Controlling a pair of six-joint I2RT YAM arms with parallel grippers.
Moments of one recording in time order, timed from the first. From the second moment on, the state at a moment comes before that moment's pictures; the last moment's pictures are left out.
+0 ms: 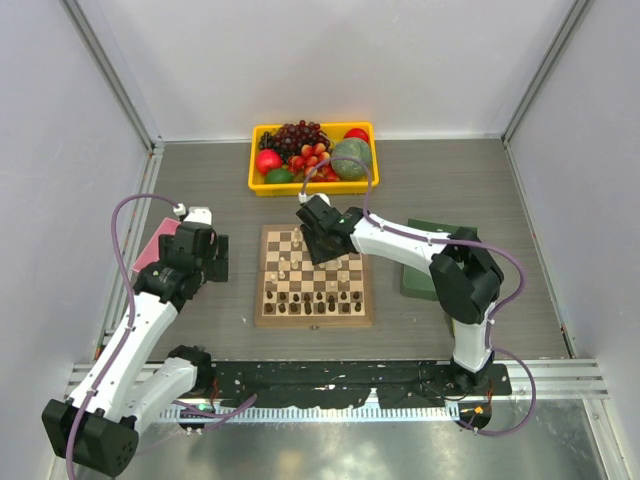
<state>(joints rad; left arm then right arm) -0.29 0.87 0.81 -0.80 -0.43 -0.16 0.86 1.90 1.44 -0.58 0.17 0.43</state>
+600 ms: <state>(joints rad) -0.29 0.88 0.81 -0.80 -0.43 -0.16 0.86 1.91 1.44 -0.58 0.17 0.42</state>
